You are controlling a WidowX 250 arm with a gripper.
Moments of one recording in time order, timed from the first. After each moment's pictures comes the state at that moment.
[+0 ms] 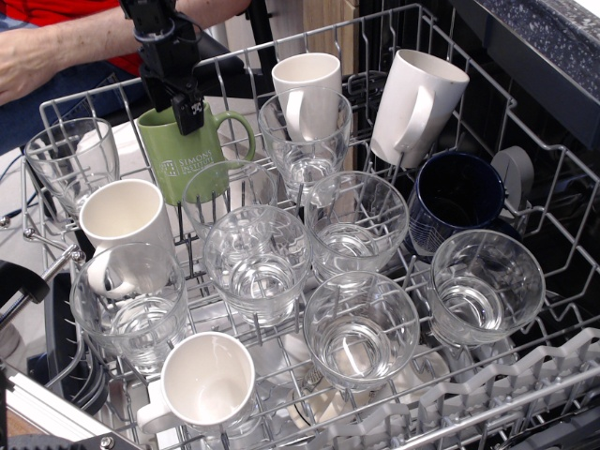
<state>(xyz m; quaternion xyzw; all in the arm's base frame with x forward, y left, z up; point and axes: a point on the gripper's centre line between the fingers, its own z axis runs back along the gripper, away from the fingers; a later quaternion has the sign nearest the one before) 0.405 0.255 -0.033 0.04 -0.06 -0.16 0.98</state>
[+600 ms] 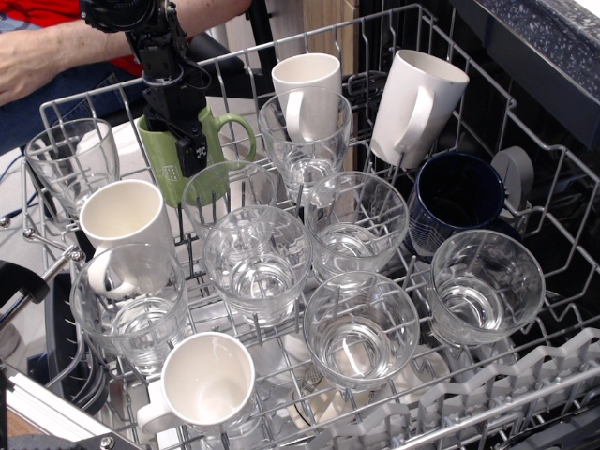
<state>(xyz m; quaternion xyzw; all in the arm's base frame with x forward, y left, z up) 0.380 0.239 -0.063 0.04 -0.03 -0.16 0.99</state>
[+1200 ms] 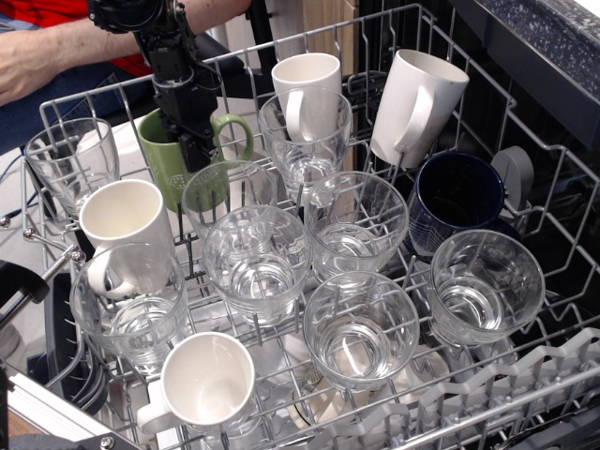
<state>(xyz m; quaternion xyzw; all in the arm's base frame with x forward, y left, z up) 0.383 0.227 -0.059 0.01 -0.03 -0.15 0.99</state>
